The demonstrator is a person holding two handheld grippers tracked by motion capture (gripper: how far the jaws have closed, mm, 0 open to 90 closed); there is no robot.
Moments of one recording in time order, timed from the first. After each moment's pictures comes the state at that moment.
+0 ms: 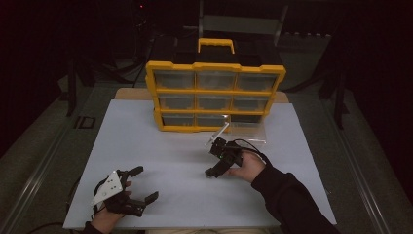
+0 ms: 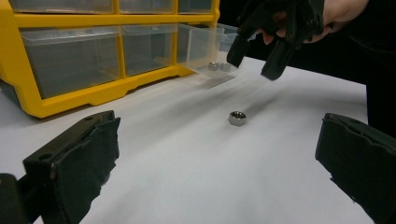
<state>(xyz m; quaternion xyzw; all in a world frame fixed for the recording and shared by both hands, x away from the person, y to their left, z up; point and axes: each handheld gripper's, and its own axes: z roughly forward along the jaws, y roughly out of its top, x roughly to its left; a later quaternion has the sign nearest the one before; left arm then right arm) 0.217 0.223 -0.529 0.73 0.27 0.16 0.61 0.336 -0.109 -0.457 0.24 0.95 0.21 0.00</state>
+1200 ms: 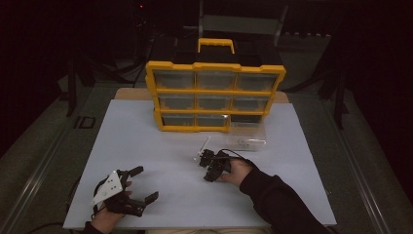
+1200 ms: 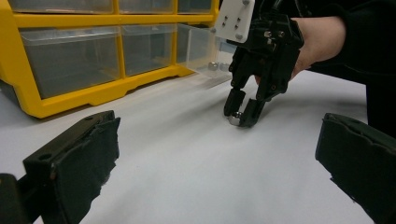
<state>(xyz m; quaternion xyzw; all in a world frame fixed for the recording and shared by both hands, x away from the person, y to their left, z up) 0.217 0.223 -0.530 0.73 0.27 0.16 0.61 0.337 -0.081 -0.510 0.20 0.97 0.13 0.01</state>
